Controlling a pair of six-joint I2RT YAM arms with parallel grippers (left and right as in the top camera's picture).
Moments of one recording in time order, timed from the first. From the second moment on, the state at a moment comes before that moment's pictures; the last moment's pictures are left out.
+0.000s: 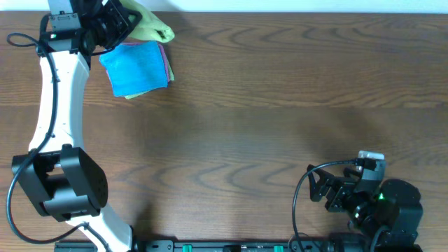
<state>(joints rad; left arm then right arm) 0.13 1.88 1.77 -0.55 0.63 -0.59 -0.02 0.36 0.66 -0.96 -0.29 0.30</state>
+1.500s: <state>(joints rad) 0.14 2.05 1.77 -0.81 0.32 -0.27 -0.02 0.36 0.66 -0.96 -0.29 0.30</state>
